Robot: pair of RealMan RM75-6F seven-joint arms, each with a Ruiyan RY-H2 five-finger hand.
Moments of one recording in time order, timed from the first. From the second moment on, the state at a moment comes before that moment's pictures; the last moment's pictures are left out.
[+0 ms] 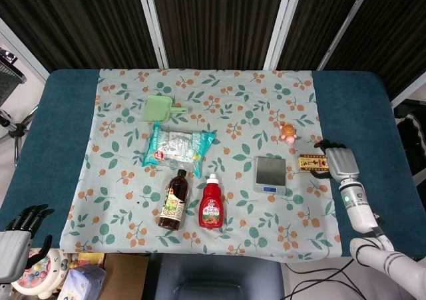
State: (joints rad) left arm 0.01 -1.10 0.06 -1.67 1.64 1.57 0.11; right arm 0.52 -1.55 0.21 -0.92 -1.25 0.86 0.01
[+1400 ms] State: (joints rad) left arm 0.00 -1.10 0.04 -1.68 1.60 1.54 0.12; right arm 0.50 -1.66 0.21 -0.90 -1.21 1.01 -0.09
